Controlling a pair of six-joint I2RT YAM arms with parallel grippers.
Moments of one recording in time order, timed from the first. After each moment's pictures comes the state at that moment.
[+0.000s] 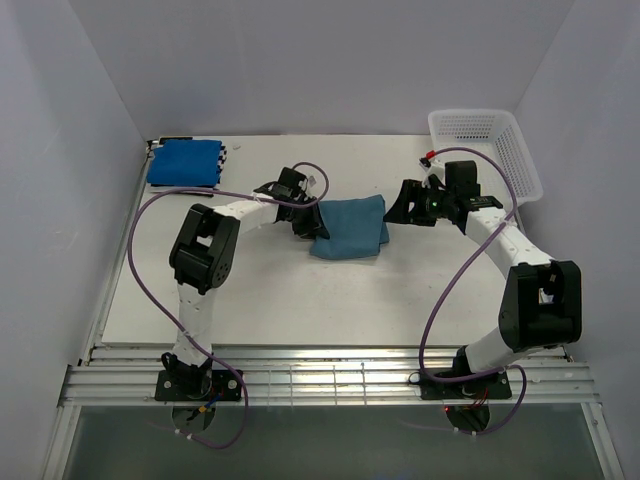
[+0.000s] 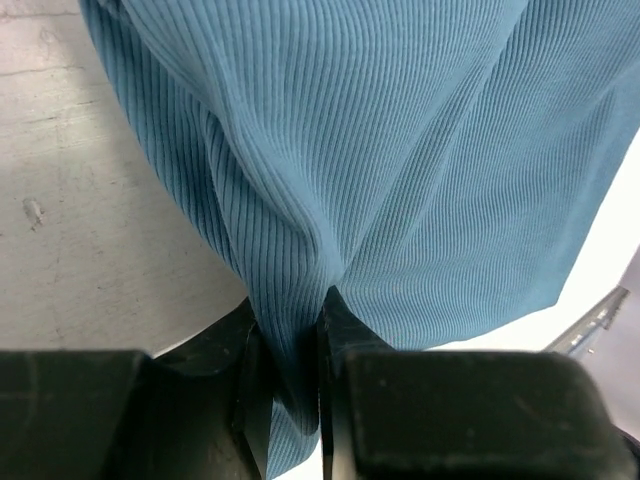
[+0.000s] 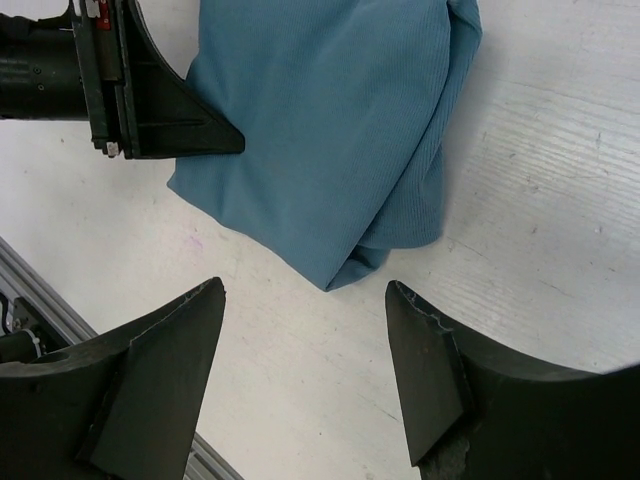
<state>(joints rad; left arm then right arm) -0.47 2.14 1.47 -0.32 0.40 -0.60 0.14 1.52 1.08 -0.33 -0.58 0.22</state>
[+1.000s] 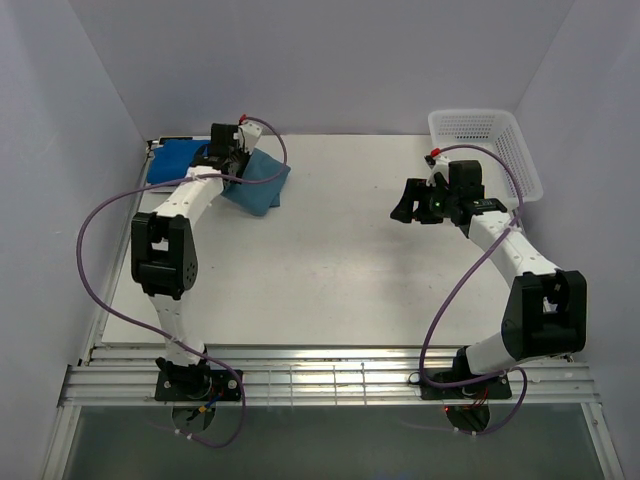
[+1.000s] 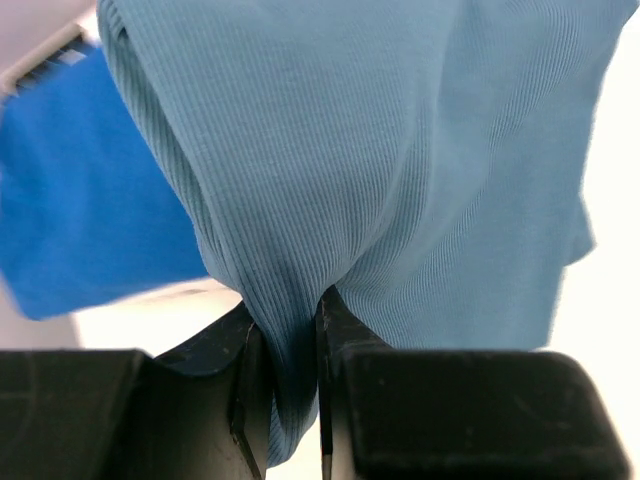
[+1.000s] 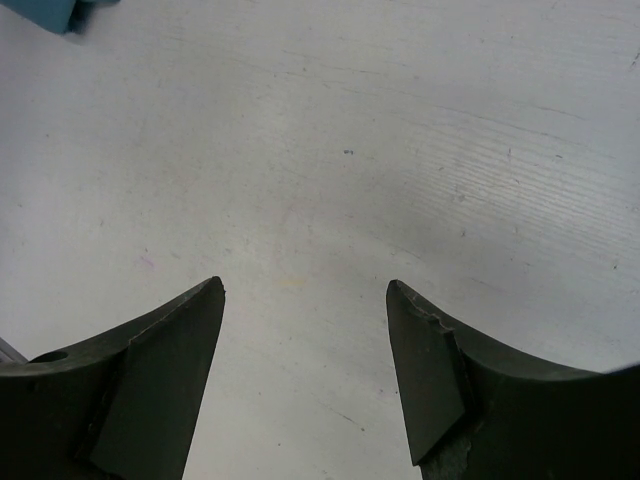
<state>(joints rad) -0.18 1.97 1.60 -0.34 -0.15 0.38 0.14 1.47 1.06 -0.32 -0.46 0.17</state>
